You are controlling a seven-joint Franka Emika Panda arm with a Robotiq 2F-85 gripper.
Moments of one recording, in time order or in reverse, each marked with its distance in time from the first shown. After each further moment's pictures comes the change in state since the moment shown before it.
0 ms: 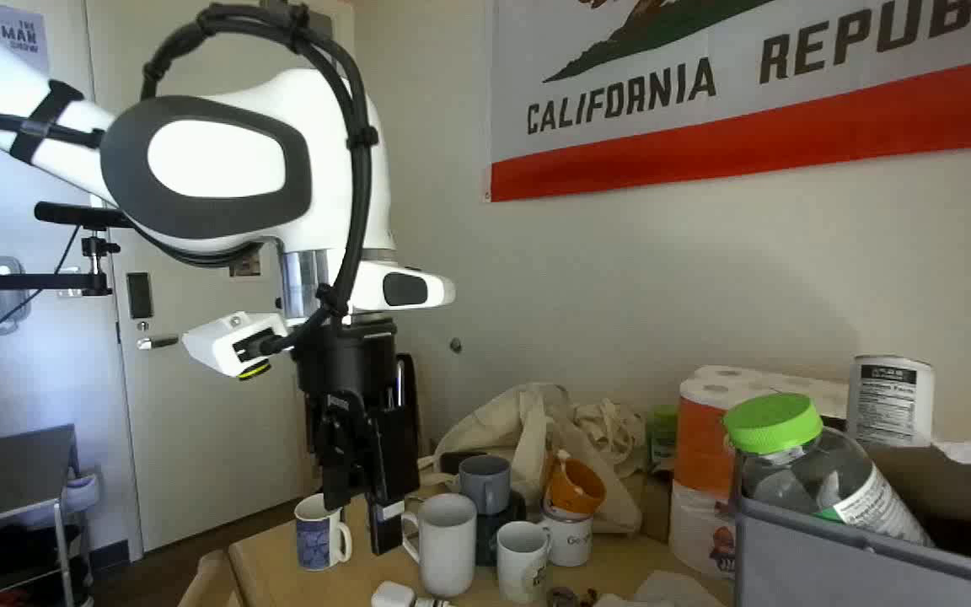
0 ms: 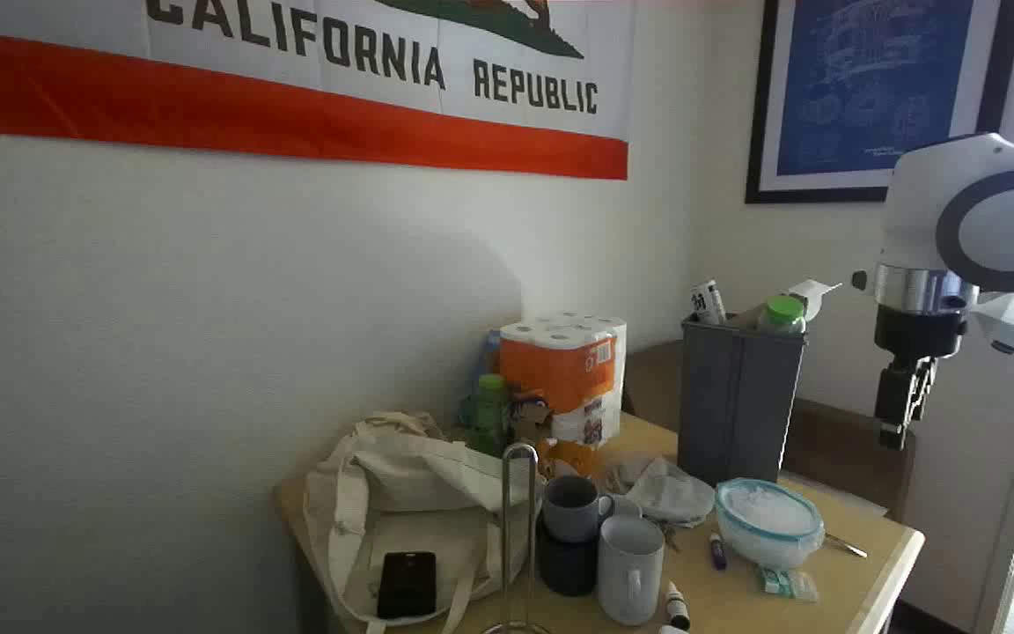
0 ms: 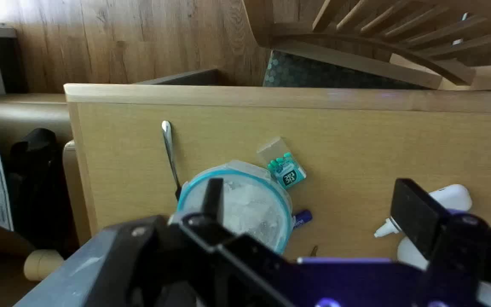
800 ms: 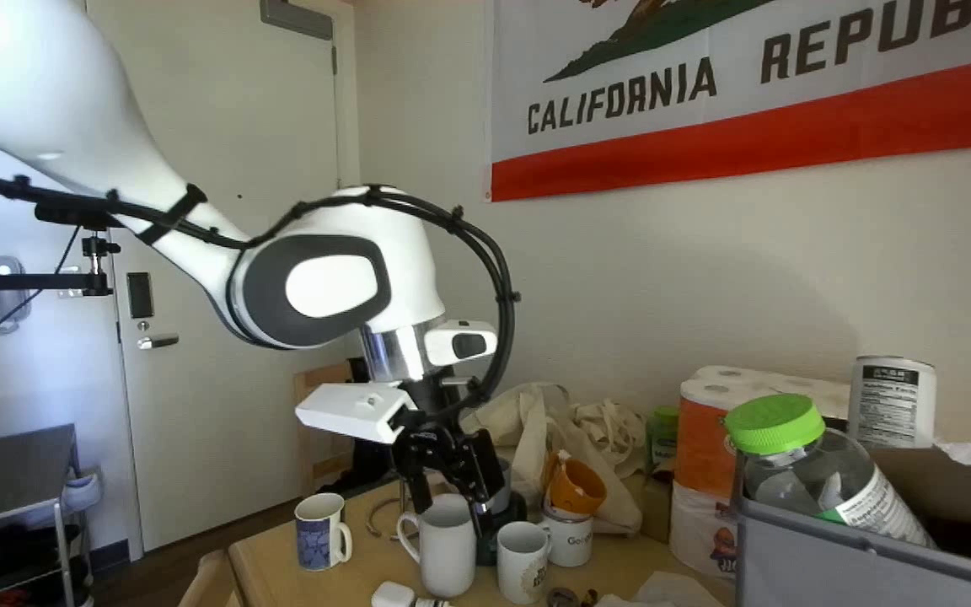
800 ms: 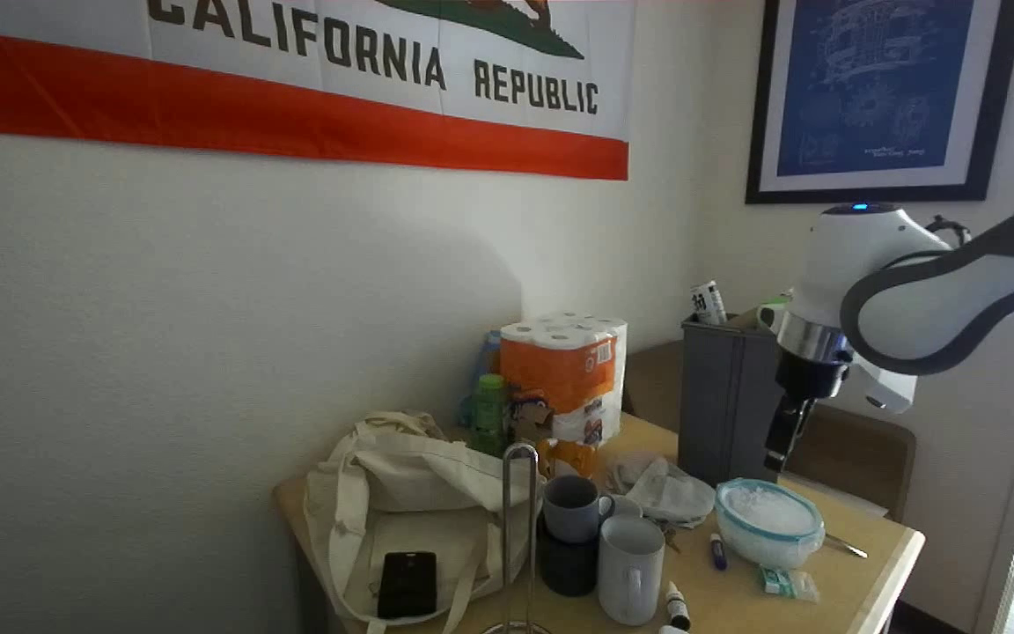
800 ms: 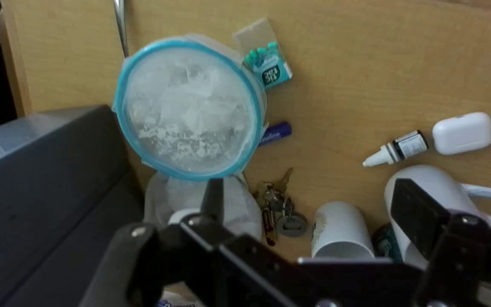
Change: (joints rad) arm 0.076 0.318 0.034 0.064 -0.001 0.419 0.000
